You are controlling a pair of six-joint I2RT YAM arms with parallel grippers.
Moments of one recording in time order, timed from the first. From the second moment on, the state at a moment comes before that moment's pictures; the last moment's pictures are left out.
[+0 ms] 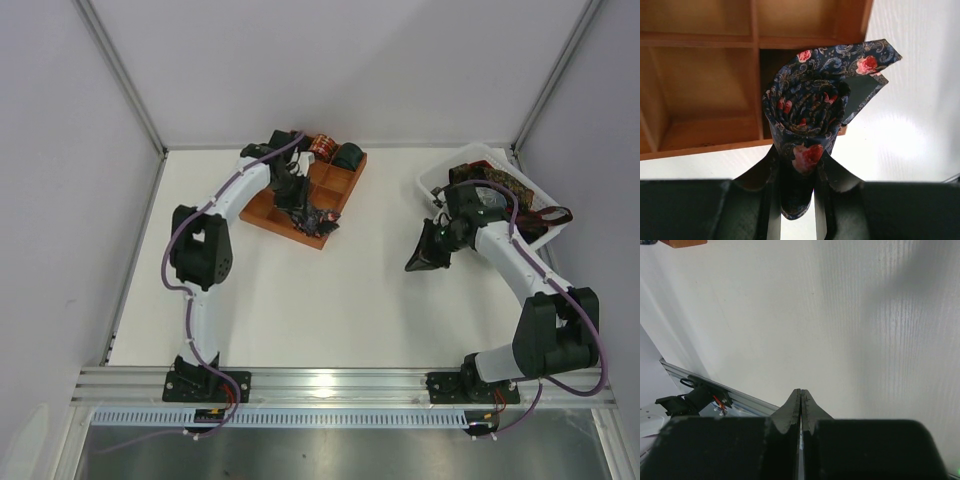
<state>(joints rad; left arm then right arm) -0.37 2.14 1.92 -1.00 0.29 -0.12 0.17 1.42 1.06 -0.83 -0.46 0.48</state>
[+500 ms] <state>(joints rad) -0.40 2.26 1.99 -1.00 0.15 -0.13 0.19 1.40 1.00 -0.84 -0.45 0.48</state>
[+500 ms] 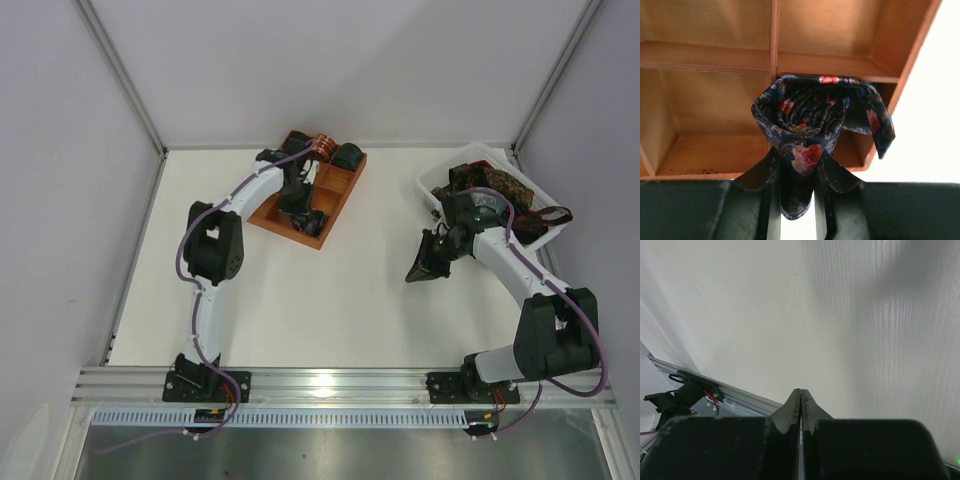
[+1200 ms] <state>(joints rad) -0.62 2.34 2.06 -1.05 -0.38 -0.23 0.20 1.40 0.95 -0.83 -0.45 0.48</state>
